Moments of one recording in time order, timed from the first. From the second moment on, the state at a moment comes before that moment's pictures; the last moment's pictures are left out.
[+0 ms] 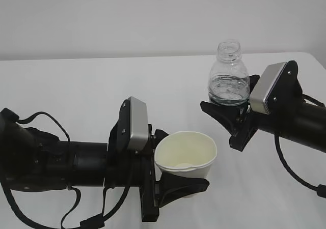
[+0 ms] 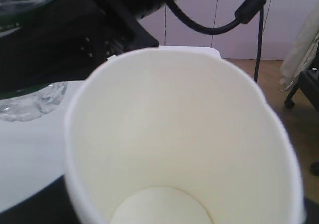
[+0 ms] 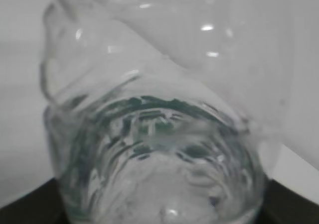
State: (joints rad) left arm -0.60 2.01 -0.72 0.92 -1.14 -0.31; right arm 0.14 1.79 -0.57 -0.75 -1.09 -0.07
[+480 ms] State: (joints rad) left arm -0.60 2.01 -0.72 0.92 -1.14 -0.30; right arm 0.14 1.79 -0.62 -0.77 -1.08 -0.07
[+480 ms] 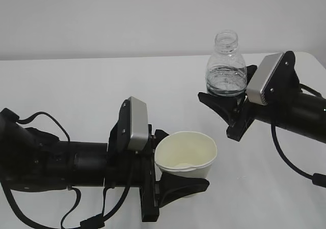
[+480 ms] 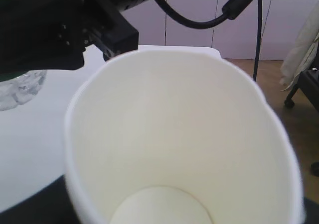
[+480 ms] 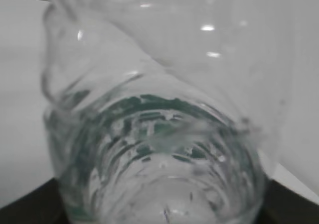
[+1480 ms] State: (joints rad) left arm -0.62 2.01 -0.72 0.93 -1.14 -0.30; right arm 0.14 1.83 -0.65 -0.82 -1.08 -0.29
